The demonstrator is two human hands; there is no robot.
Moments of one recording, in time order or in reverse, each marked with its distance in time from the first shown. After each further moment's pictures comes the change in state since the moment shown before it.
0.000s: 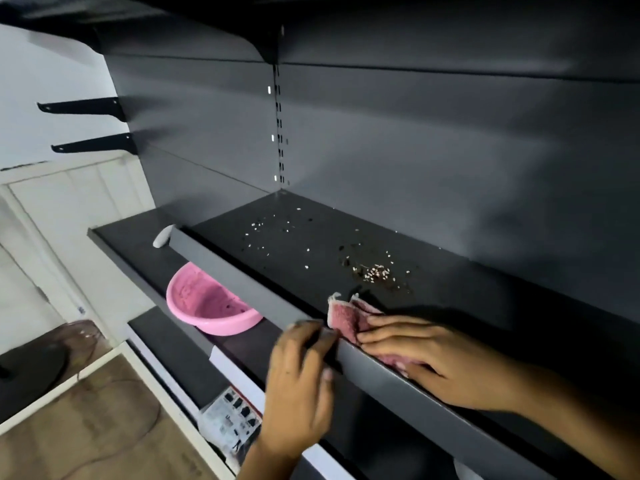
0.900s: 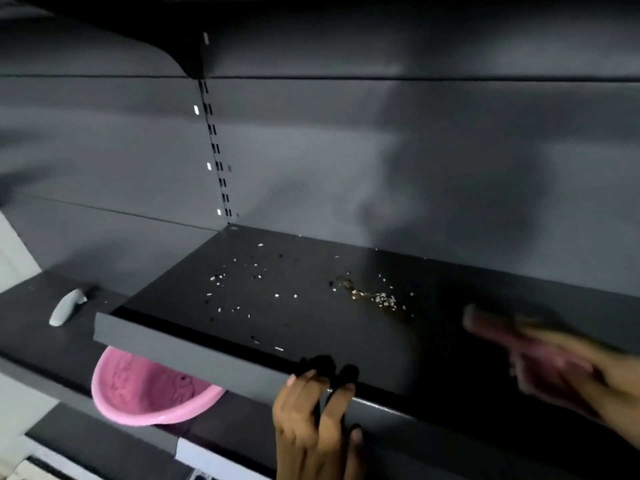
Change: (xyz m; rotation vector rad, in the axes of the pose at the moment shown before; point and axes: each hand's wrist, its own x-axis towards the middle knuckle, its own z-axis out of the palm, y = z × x) left_hand 0.033 -0.062 0.033 -0.150 0.287 0.165; right_hand -0.084 0.023 0.011 -0.038 0.418 0.766
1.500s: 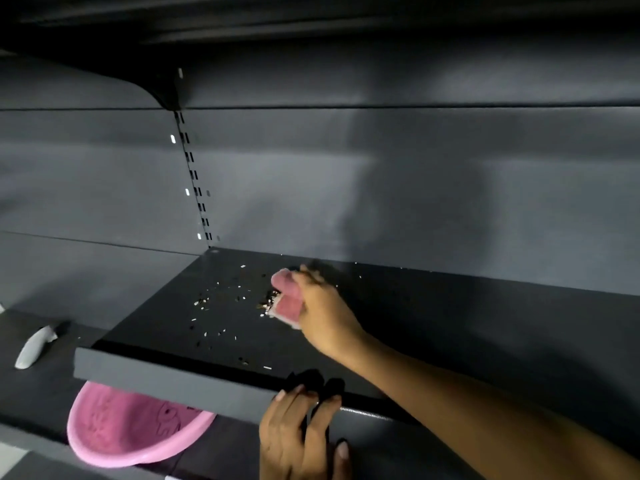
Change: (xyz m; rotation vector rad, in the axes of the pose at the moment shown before) left_hand 0.019 0.001 -0.015 -0.036 -0.058 0.087; right_hand 0.165 -0.199 0.099 0.179 0.062 -0.003
